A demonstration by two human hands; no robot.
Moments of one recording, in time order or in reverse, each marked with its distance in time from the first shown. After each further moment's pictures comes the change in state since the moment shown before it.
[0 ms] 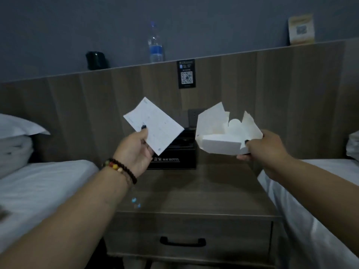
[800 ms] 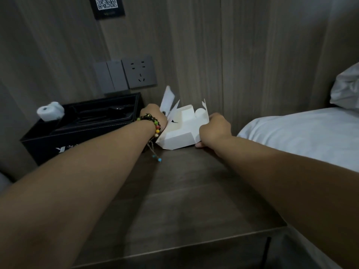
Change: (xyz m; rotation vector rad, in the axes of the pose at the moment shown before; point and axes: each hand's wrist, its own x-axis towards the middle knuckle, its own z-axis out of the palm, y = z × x) left_hand 0.244 -0.235 0.070 1.673 -0.094 0.181; right_hand 0.179 0.147 0.042 -0.273 0.054 0.116
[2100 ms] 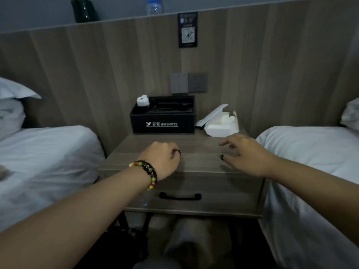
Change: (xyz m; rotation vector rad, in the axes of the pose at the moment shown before) left_hand -0.288 -0.085 -0.151 0.168 -0.065 0.198; right_hand -0.220 -0.032 -0.067 -0.699 -0.394 -0.663
